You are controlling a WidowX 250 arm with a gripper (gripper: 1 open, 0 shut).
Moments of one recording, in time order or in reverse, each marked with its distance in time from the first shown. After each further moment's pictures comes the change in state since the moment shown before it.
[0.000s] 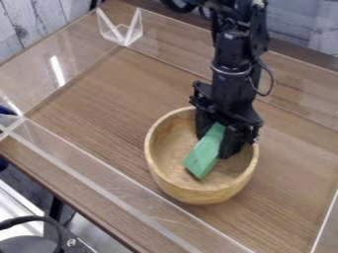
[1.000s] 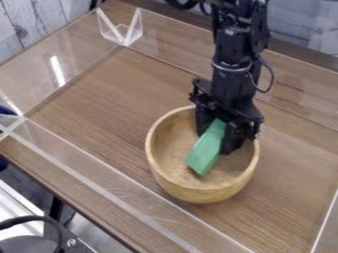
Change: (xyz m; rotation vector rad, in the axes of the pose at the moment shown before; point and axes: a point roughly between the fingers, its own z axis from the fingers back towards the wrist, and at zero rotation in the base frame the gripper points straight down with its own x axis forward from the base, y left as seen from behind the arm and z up) arm 0.001 0.001 0.009 0.003 -0.004 0.033
